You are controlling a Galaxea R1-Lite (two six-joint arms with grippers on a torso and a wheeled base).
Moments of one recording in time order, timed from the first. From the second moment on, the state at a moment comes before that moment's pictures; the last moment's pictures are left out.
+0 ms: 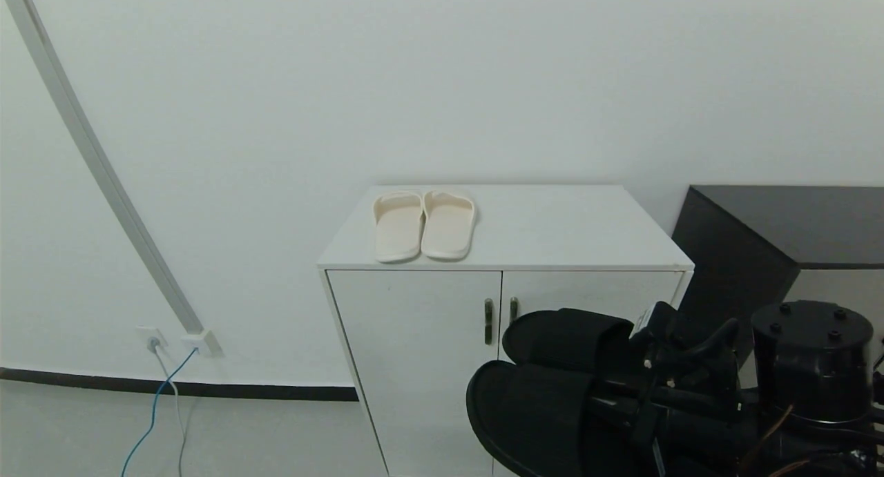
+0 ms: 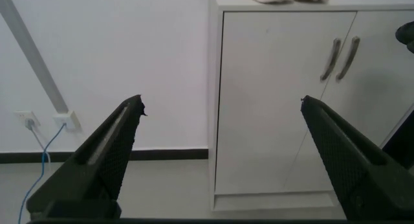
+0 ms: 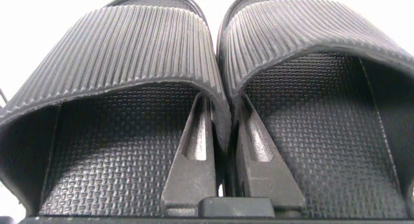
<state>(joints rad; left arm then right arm) 0.00 0.00 0.00 0.00 -0.01 0.00 0.73 1.55 -0.44 -0.75 0.14 -0.14</state>
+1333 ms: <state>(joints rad) 0.00 0.00 0.00 0.00 -0.01 0.00 0.76 1.55 -0.40 -0.79 0.13 -0.16</state>
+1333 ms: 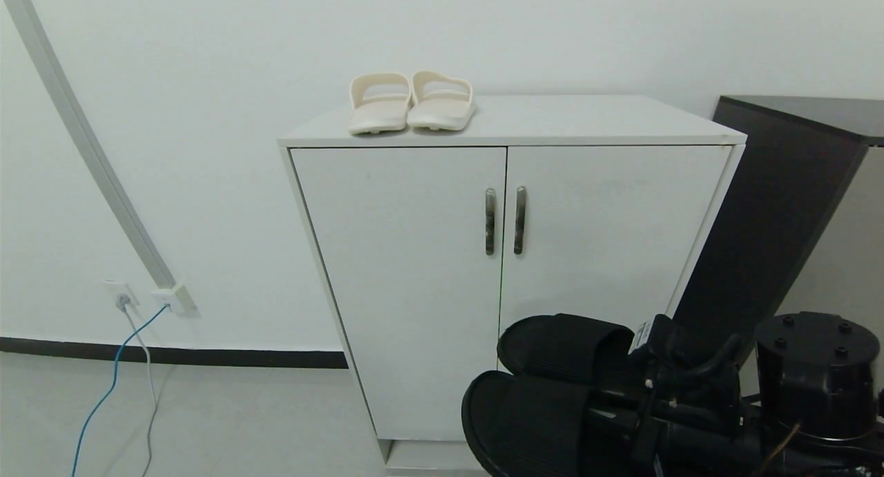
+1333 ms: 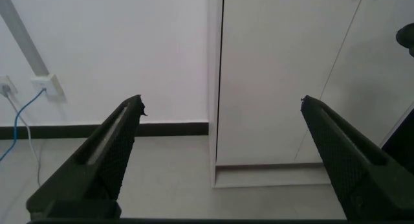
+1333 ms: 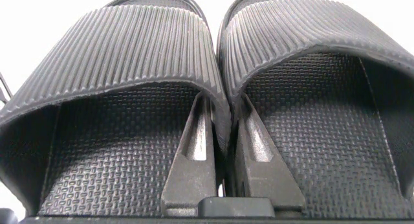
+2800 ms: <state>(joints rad) -0.03 0.31 -0.29 -0.06 -0.32 -0.08 0.76 1.57 -0.39 -0.81 0.14 -0.15</state>
